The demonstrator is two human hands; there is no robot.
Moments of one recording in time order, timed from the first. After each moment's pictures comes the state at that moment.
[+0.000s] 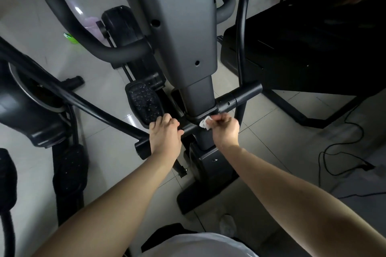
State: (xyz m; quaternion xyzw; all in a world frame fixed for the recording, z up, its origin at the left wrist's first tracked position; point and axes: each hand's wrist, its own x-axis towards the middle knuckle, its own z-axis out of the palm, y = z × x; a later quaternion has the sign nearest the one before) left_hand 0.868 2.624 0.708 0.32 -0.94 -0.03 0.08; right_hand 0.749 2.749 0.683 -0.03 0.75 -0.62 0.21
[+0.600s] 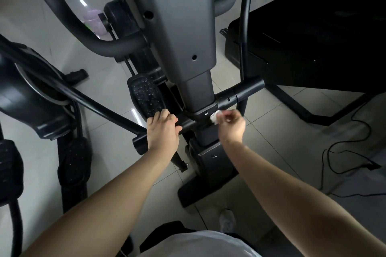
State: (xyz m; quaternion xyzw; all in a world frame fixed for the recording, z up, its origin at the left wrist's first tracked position) left_hand 0.868 2.624 0.707 0.32 -0.94 -0.02 0.08; right_hand 0.737 2.756 0.670 0.04 0.74 -0.65 0.18
